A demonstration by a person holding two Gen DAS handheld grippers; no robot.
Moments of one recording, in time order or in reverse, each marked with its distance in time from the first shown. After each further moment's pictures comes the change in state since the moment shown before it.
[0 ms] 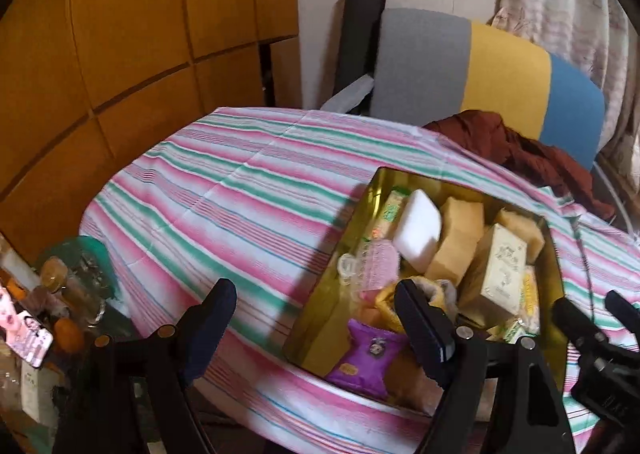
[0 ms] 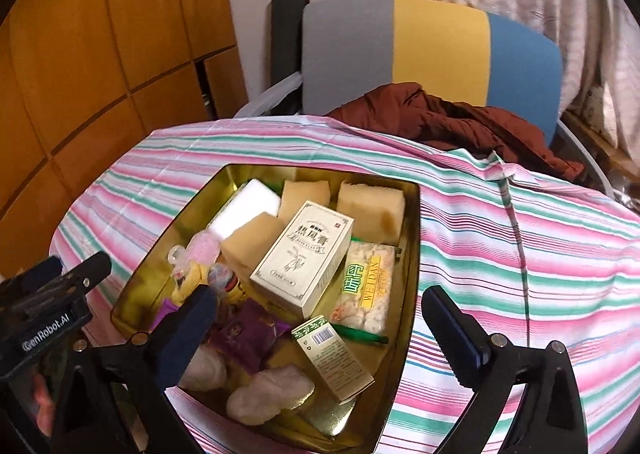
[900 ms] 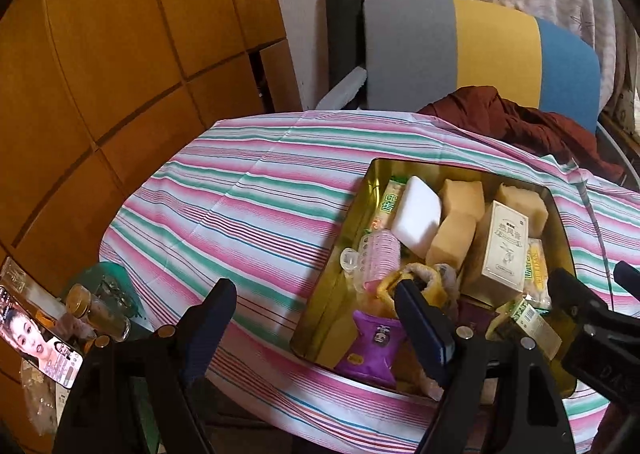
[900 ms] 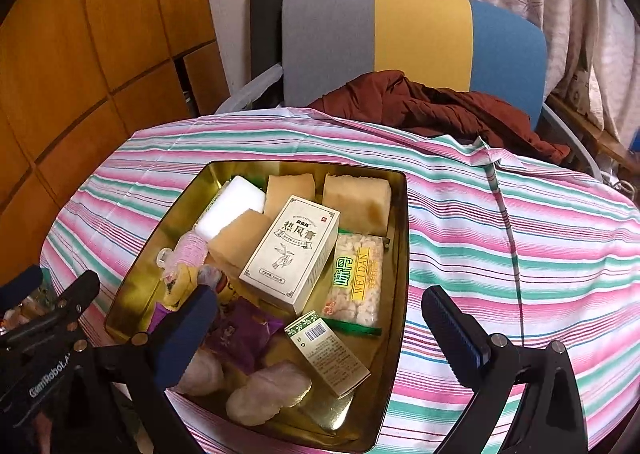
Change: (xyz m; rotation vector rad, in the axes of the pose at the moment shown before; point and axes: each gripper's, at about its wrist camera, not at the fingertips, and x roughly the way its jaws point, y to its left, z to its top) left arm -0.010 -0.022 0.003 0.127 -0.003 0.058; right arm 0.004 0.000 0.003 0.040 0.043 -0.040
